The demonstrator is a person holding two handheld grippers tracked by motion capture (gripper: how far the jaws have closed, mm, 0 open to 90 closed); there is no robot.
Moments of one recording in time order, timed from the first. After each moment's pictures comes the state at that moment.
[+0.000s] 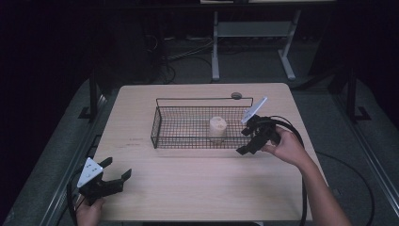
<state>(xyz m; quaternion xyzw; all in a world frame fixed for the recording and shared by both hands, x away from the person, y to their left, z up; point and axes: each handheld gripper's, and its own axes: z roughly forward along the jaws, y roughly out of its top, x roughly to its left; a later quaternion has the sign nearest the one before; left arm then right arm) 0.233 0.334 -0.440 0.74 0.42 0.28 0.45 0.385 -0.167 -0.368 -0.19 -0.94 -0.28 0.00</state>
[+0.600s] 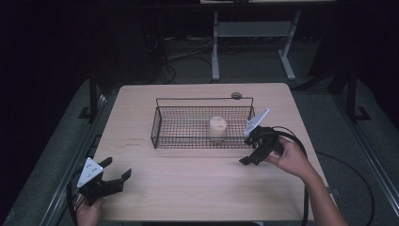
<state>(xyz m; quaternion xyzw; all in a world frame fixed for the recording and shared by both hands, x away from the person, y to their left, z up) 0.233 0.334 -0.440 0.74 0.42 0.29 0.44 0.360 -0.173 -0.385 -0.18 -0.94 -0.27 0.00</state>
